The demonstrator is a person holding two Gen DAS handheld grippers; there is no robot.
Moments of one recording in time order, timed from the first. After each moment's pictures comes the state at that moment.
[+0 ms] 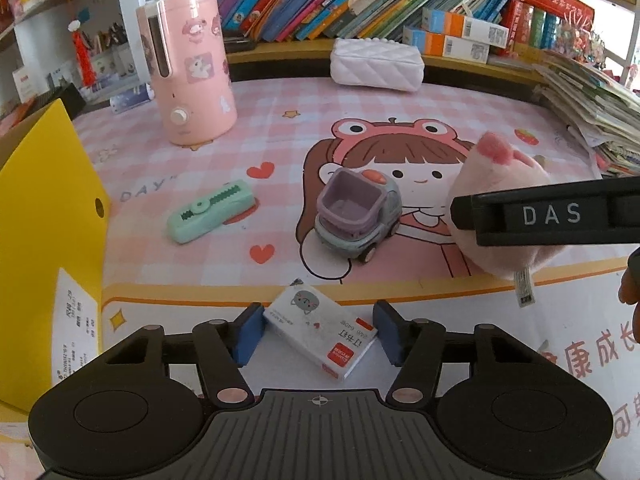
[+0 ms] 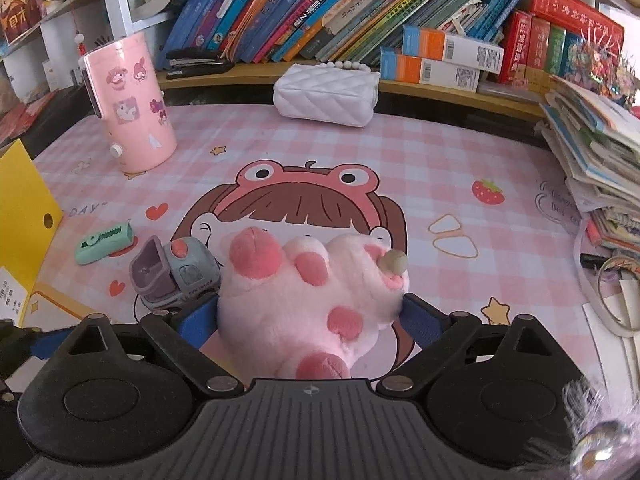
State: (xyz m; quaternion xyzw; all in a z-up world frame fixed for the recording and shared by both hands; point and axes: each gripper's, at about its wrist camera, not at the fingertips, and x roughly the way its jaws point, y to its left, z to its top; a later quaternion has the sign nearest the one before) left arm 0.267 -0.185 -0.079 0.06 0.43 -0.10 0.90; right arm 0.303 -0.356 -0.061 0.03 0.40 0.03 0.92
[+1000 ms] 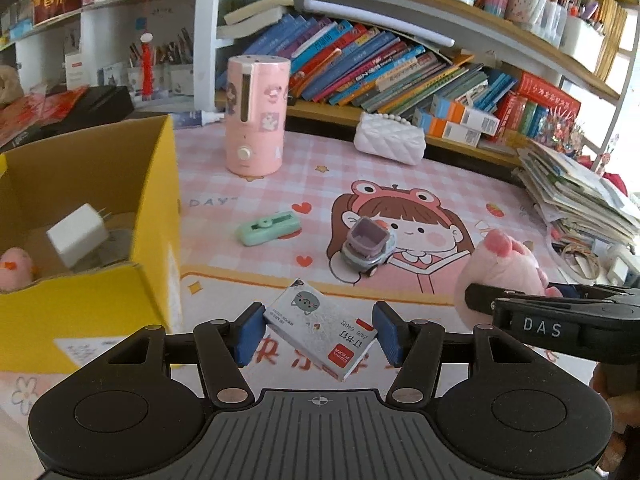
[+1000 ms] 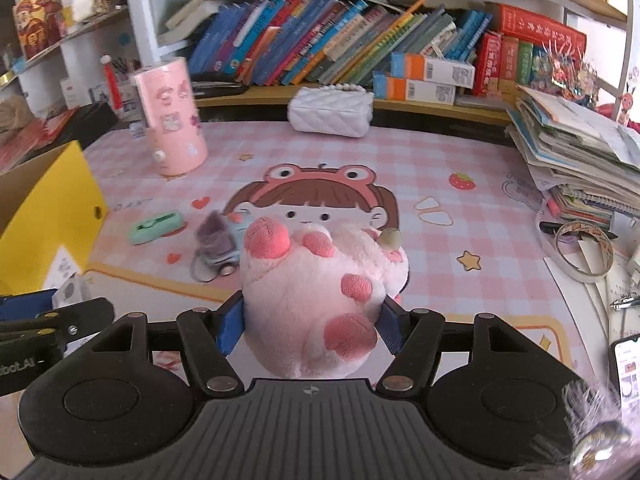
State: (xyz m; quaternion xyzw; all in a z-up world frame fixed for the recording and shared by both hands) left arm 0.187 -0.122 -0.018 -0.04 0.36 -0.10 0.93; right arm 0.206 -0.327 -0.023 0.03 0.37 0.02 0.93
